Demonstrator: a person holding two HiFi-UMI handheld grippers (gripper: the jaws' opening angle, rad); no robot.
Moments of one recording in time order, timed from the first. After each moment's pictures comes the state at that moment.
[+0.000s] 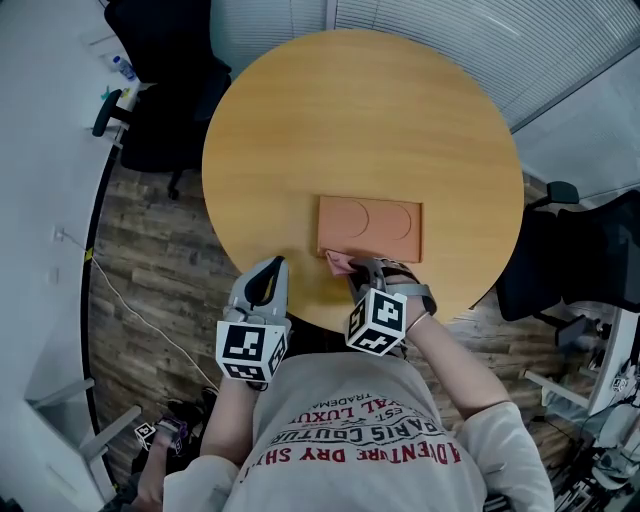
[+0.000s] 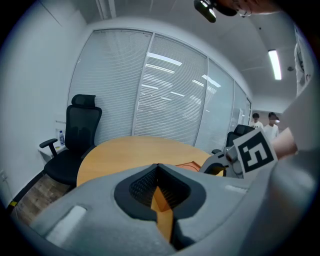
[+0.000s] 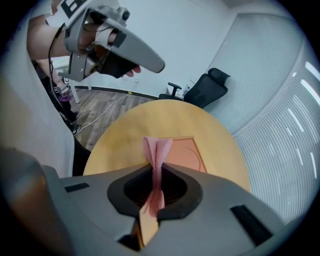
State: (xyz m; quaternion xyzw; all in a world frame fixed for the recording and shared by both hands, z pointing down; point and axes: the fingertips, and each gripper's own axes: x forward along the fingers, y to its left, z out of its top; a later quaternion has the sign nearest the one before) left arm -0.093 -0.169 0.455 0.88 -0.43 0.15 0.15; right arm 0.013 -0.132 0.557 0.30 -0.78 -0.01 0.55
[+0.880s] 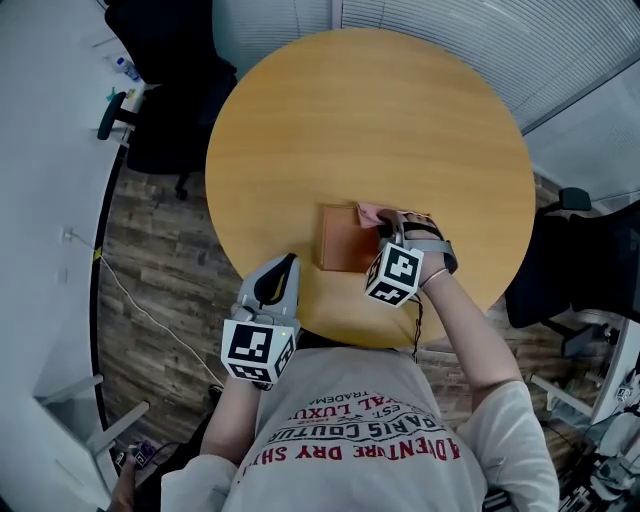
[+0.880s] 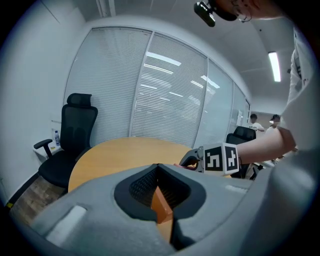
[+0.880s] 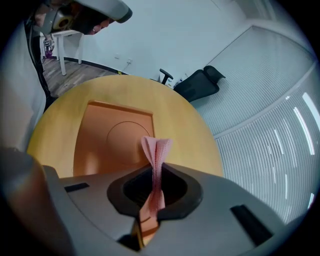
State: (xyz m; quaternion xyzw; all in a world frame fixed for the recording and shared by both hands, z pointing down) left arm -0.063 -0.200 0.448 0.88 -0.42 0.15 0.15; right arm 0.097 -0.248 0.574 0.34 -0.71 -0.11 0.61
